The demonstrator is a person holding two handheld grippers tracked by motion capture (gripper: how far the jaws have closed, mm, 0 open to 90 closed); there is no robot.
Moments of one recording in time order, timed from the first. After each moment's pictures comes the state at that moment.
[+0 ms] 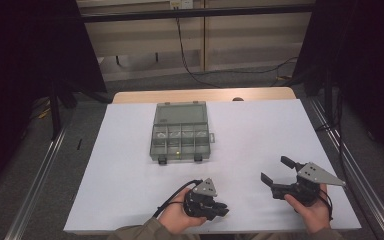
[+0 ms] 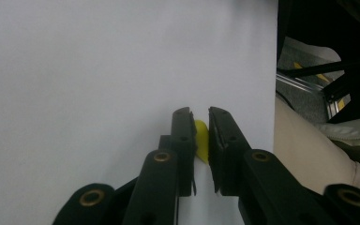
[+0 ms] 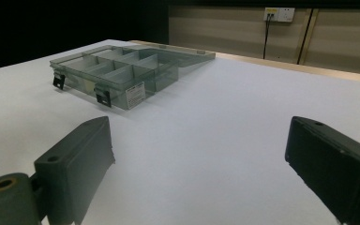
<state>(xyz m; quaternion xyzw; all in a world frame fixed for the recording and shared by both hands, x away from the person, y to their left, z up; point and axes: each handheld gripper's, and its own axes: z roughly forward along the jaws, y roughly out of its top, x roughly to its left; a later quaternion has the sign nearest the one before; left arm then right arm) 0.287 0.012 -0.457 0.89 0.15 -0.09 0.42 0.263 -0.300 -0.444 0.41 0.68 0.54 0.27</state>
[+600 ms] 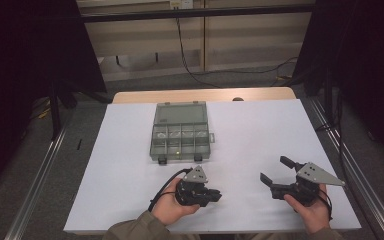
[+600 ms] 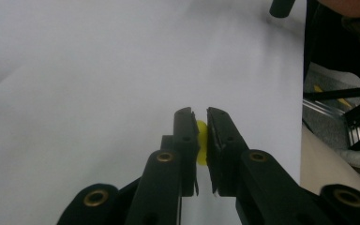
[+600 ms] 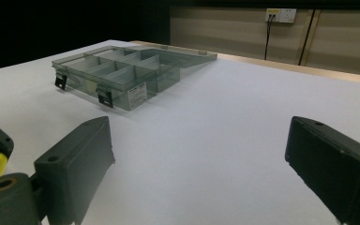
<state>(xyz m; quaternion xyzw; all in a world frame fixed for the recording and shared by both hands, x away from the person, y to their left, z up) 0.310 0.032 -0.438 0.87 0.19 -0.06 0.44 0.264 -0.298 -0.444 0.41 0.68 0.54 0.27</state>
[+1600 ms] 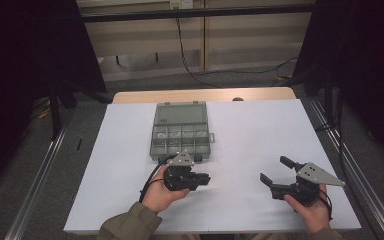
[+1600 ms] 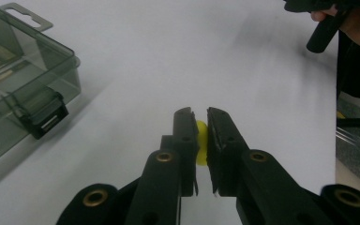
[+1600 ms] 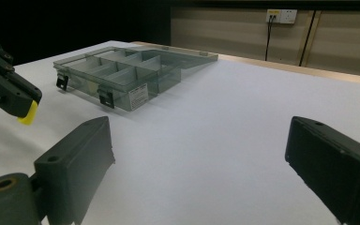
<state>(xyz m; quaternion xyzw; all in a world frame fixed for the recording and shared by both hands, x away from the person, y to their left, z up) 0.339 0.057 -0.422 0.86 0.24 -0.03 0.46 0.263 -0.298 -0.444 0.41 0.68 0.54 0.27</state>
